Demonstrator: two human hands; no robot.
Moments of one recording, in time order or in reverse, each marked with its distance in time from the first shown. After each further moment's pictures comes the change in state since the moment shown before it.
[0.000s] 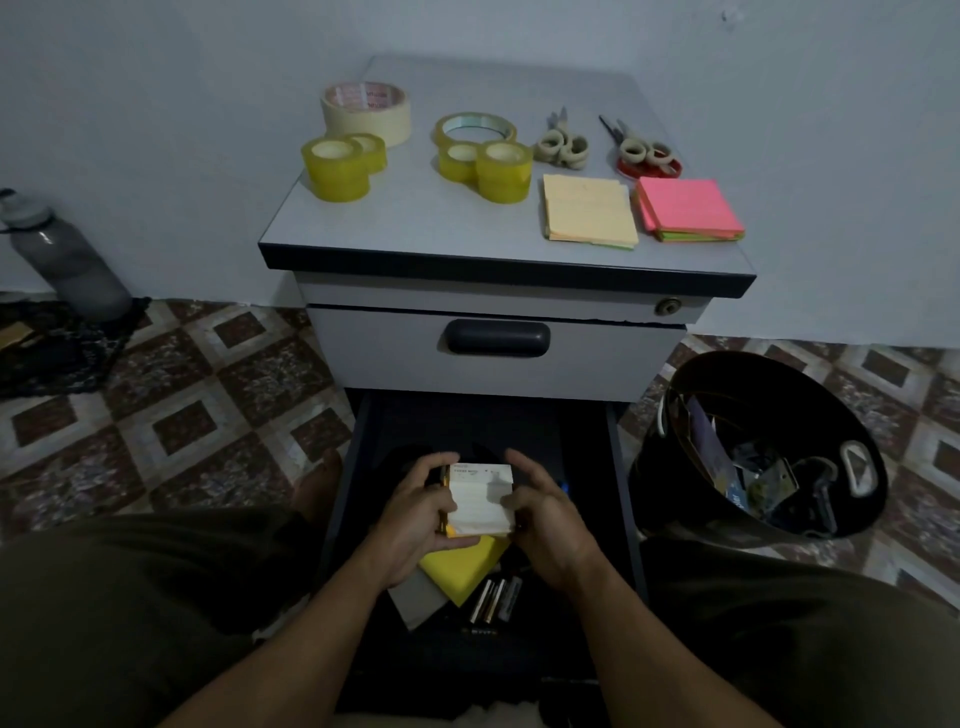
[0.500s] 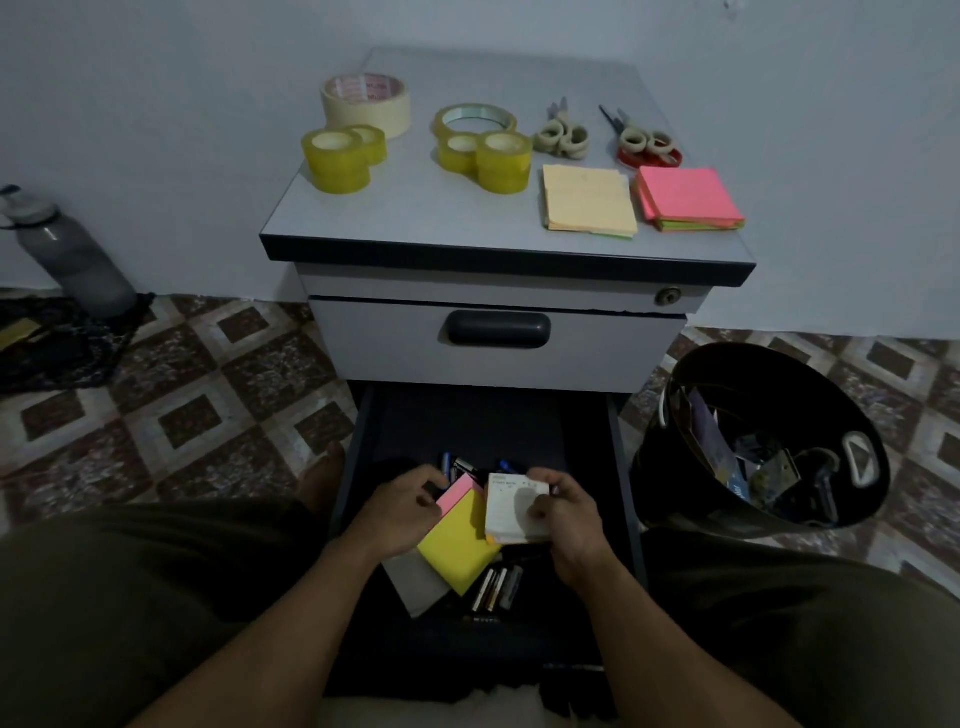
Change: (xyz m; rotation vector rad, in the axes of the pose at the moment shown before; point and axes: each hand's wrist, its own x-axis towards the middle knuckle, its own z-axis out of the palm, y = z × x) left_hand 0.005 -0.003 -0.031 0.931 0.078 0.138; right_hand 0.002 0.016 -0.020 -0.120 0.318 -0.022
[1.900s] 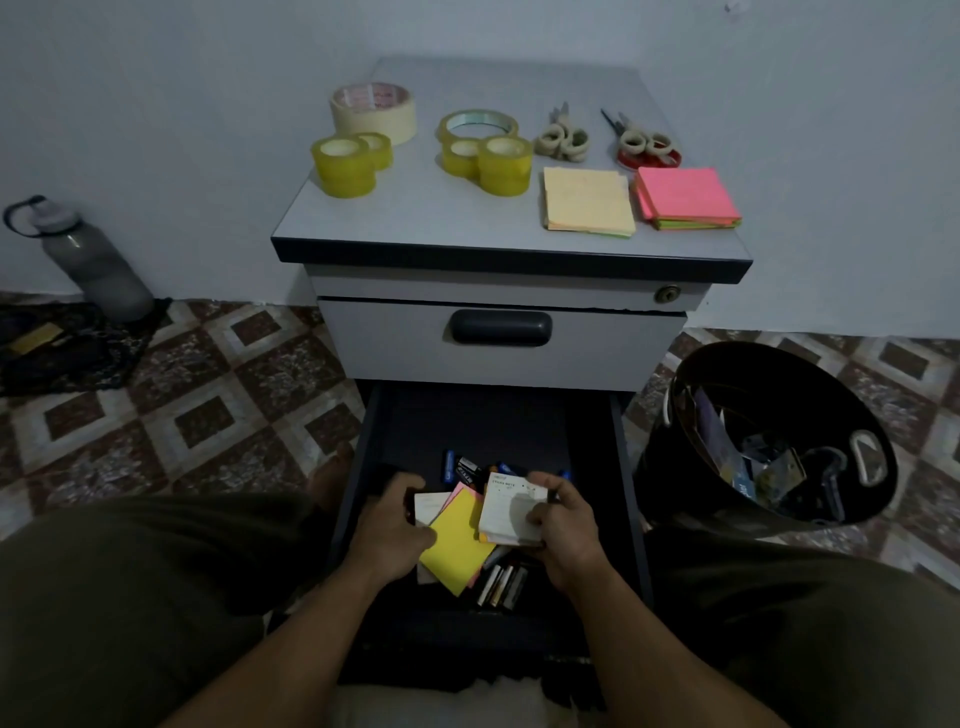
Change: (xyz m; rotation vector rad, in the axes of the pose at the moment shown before) left_hand -0.031 -0.010 0.009 -0.099 0.158 -0.136; right_hand -0.015 0.001 0.007 0.040 -0.041 0.062
